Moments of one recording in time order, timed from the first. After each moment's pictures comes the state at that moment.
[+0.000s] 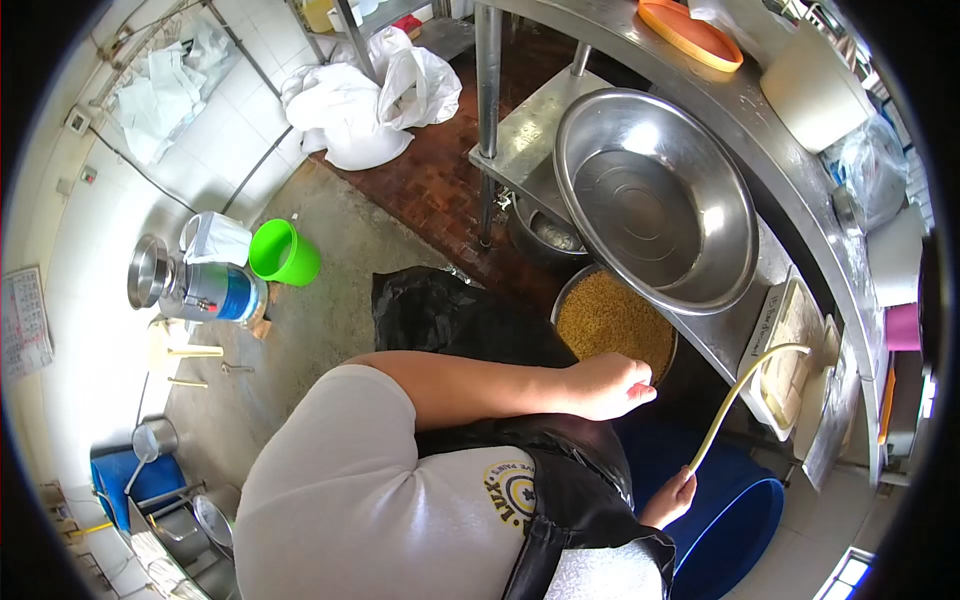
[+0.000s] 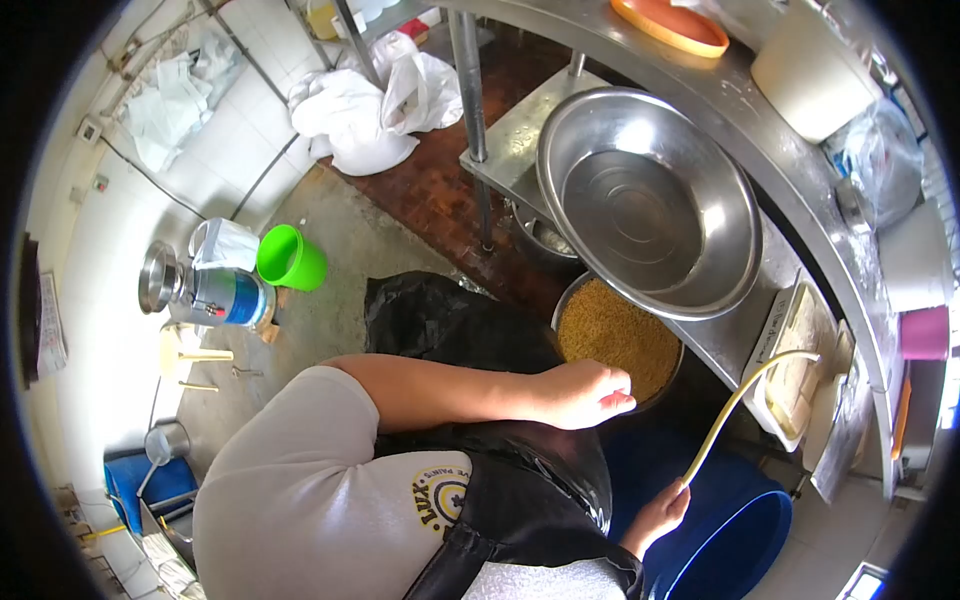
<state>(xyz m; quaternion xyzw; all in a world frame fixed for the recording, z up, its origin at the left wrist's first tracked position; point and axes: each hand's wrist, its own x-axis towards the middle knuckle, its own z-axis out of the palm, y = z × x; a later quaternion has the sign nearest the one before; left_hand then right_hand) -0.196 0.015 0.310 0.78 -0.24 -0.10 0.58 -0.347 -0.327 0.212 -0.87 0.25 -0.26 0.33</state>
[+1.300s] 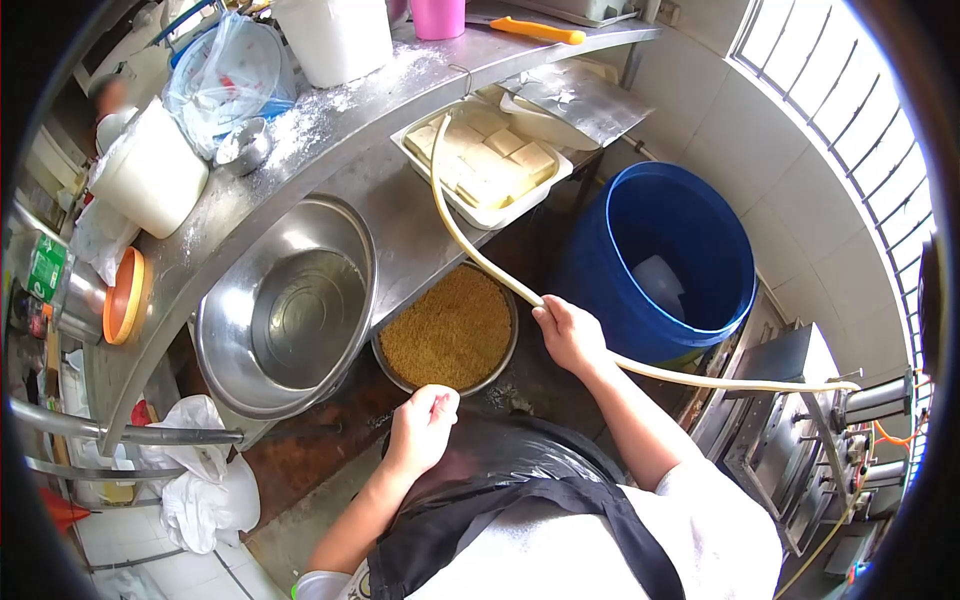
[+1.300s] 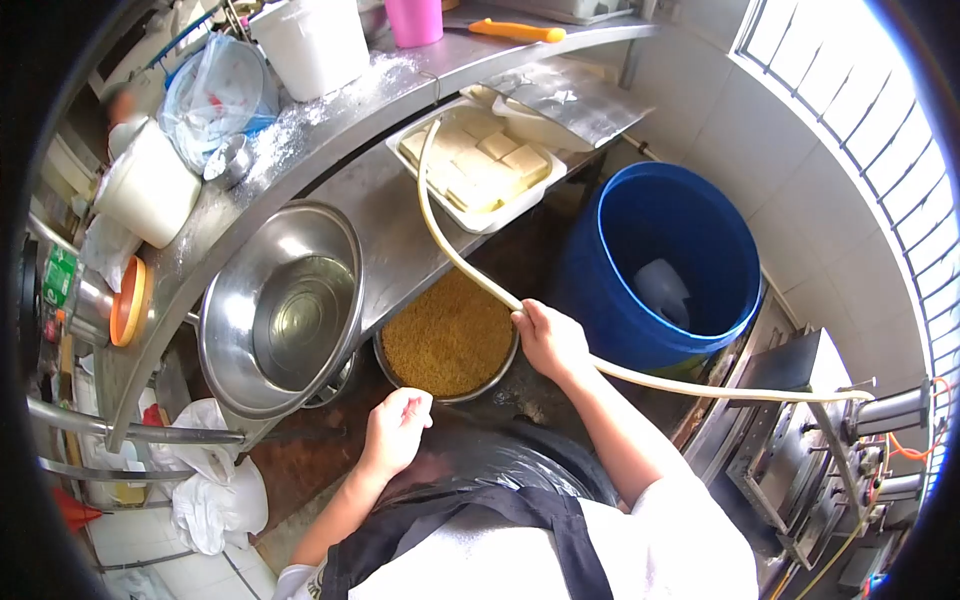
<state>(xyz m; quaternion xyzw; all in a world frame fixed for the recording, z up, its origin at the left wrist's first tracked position) -0.190 -0.044 0.324 0.74 -0.37 -0.23 0.51 -0.319 -0.325 0.300 -0.89 0.33 -0.19 0.25</state>
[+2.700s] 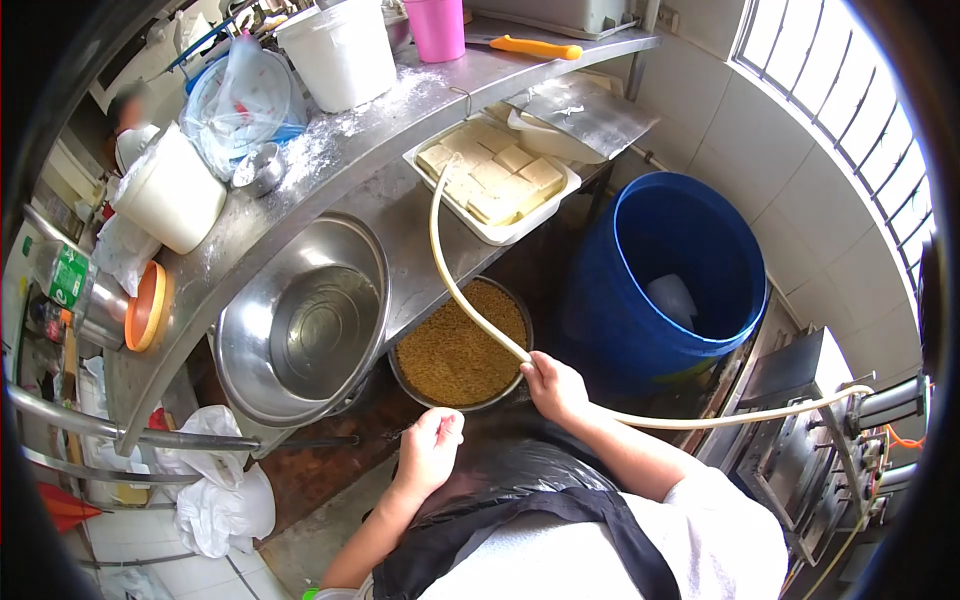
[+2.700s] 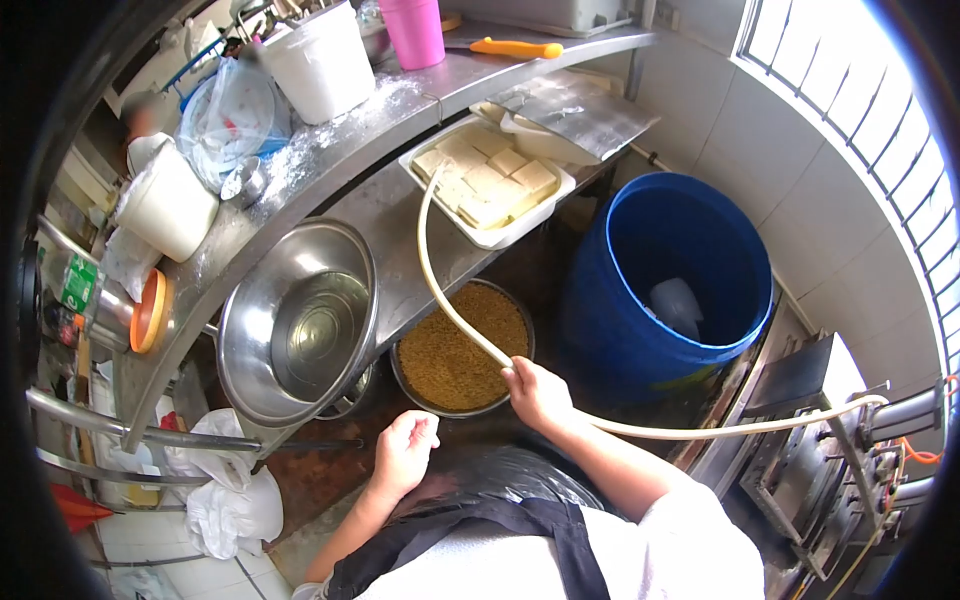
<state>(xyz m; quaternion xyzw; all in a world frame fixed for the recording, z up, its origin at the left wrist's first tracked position) -0.204 -0.030 0.327 0.76 -0.35 -0.23 0.50 -0.333 -0.263 0.251 -0.86 0.34 -0.15 0.34</state>
